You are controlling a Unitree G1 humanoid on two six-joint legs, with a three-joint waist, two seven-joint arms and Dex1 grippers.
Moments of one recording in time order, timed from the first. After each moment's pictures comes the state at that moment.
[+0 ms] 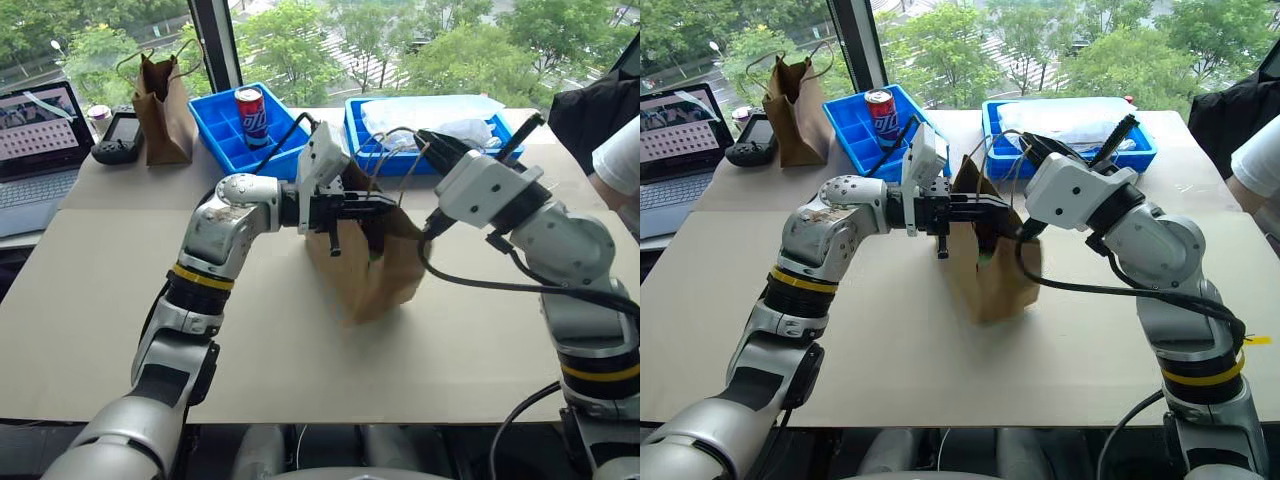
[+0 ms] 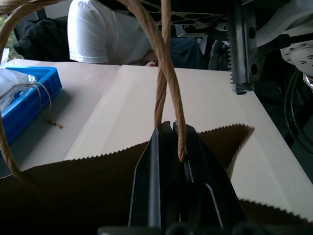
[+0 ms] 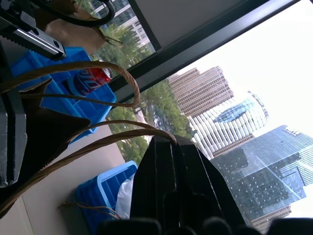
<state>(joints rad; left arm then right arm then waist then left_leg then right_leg) -0.90 0.30 -0.15 0.11 -0.39 0.61 -1.06 -0.50 -0.68 0.03 -0.46 -0.17 0.13 0.53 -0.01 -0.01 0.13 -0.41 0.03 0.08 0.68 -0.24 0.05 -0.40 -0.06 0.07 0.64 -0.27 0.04</state>
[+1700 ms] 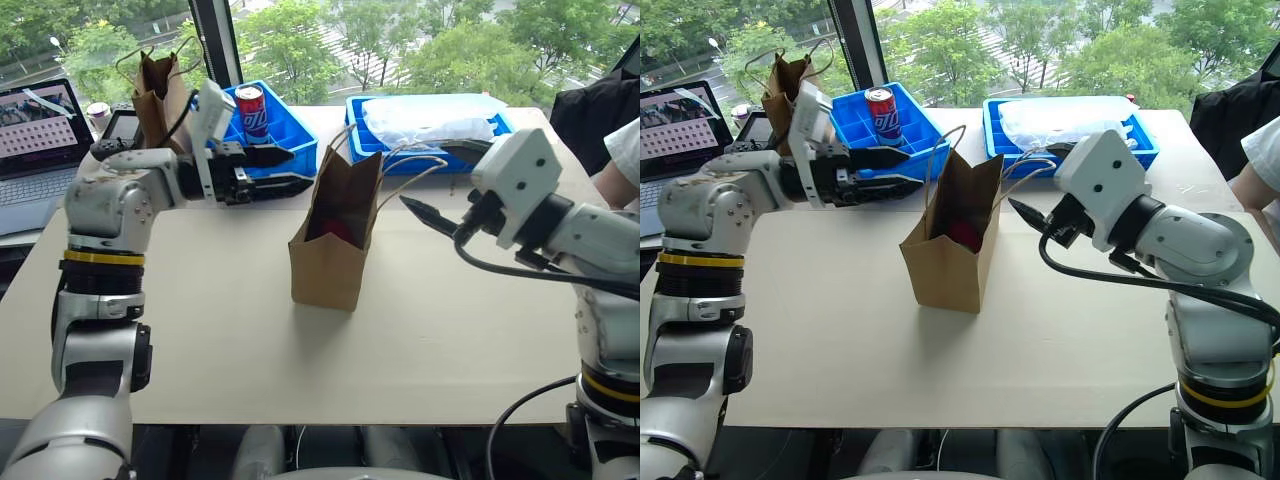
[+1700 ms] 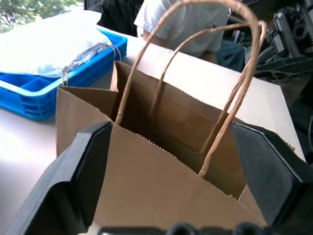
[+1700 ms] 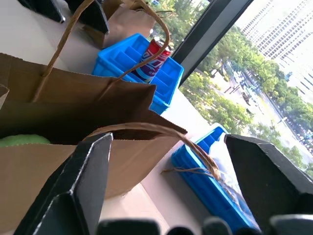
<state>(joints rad) -0.93 0.68 0.12 0.19 -0.63 0.83 -1.21 -0.45 -0.77 -0.22 -0.71 0.33 0.86 0.86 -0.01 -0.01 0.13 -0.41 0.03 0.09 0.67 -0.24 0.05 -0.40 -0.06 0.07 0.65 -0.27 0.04</state>
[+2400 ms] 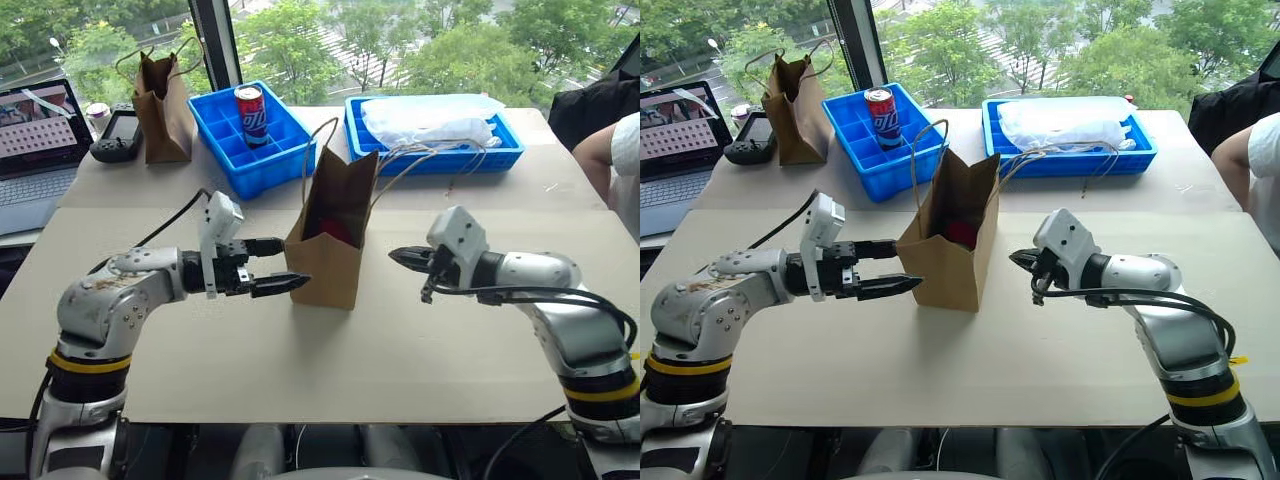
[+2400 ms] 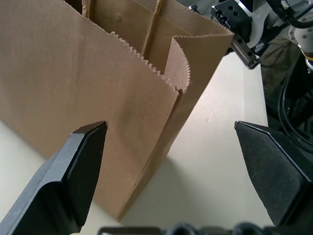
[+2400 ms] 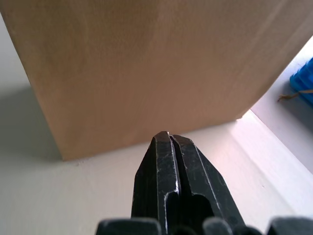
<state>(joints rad) -0.42 0.58 0.08 -0.37 -0.67 0.95 -0.83 -0.38 -0.65 0.09 -0.34 0.25 0.56 0.81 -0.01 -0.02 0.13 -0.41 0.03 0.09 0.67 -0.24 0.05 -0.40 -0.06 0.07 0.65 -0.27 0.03</state>
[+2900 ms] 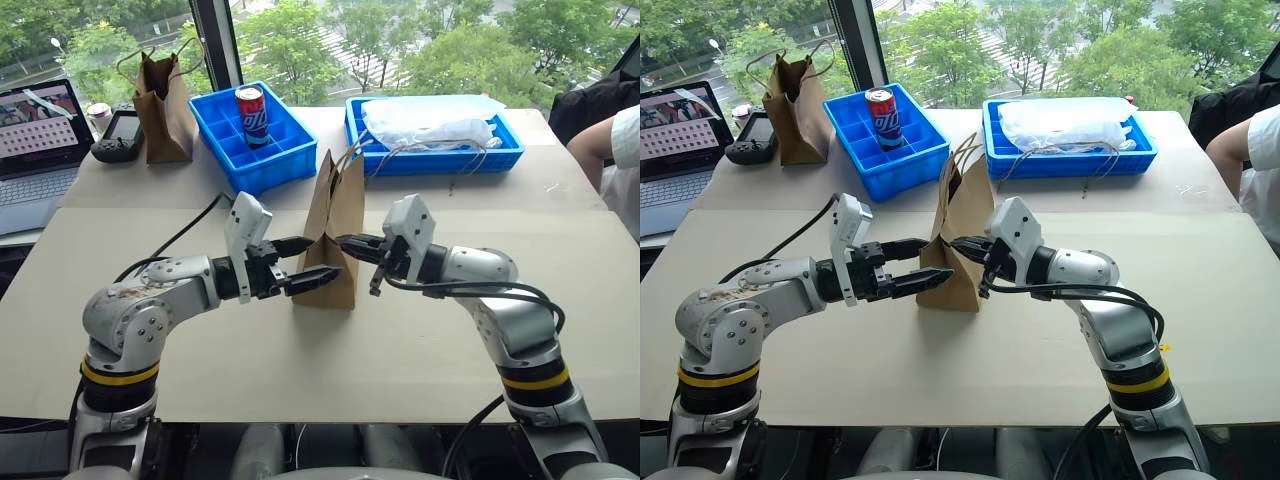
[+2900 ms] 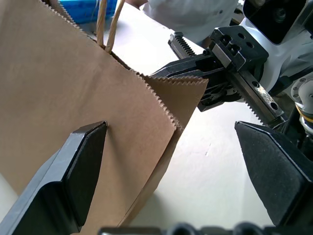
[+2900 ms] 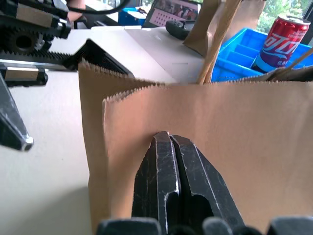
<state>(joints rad) -0.44 0.43 0.10 -0.48 -0.85 1.10 -0.57 -0.45 -0.44 0.16 -0.37 0.28 0.54 0.75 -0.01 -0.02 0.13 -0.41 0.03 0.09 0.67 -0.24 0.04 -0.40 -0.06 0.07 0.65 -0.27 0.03</state>
